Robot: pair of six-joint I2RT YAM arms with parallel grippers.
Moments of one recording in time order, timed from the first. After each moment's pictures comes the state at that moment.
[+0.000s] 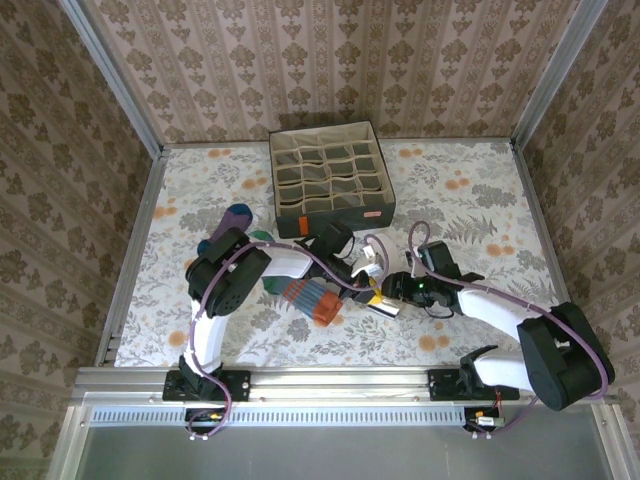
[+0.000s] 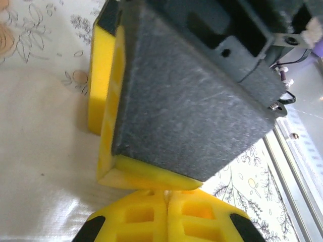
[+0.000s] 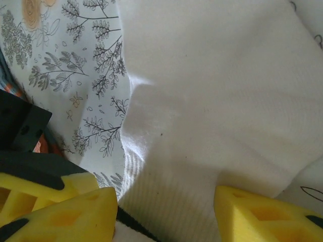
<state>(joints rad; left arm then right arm) -0.86 2.04 1.10 0.02 1.01 0.28 0.35 1.25 0.43 -0.16 -0.40 0.62</state>
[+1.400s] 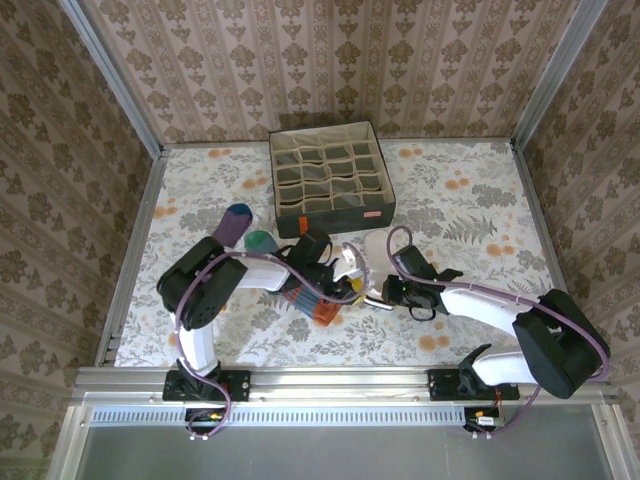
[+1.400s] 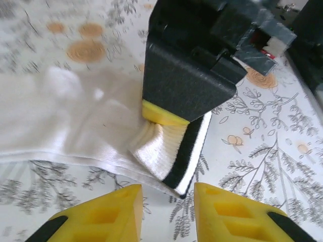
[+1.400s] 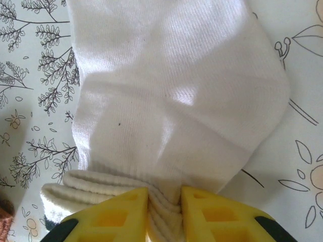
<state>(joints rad) -0.81 1.78 0.72 0.42 0.78 0.38 0.57 1.33 0.53 -0.29 -0.01 0.74</state>
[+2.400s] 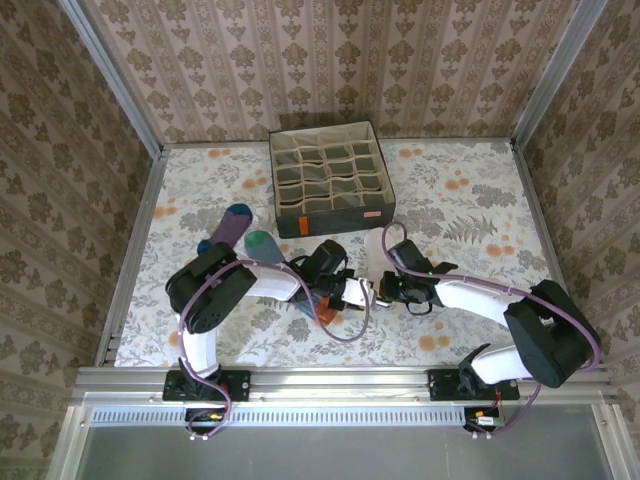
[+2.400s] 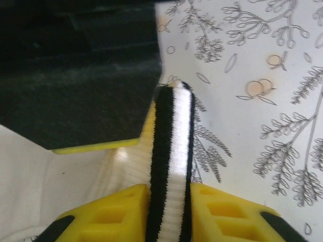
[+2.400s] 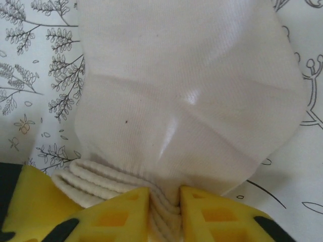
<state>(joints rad) -0.94 1.88 0.91 0.12 0.51 0.92 0.55 1.38 0.58 -0.30 -0.06 0.71</state>
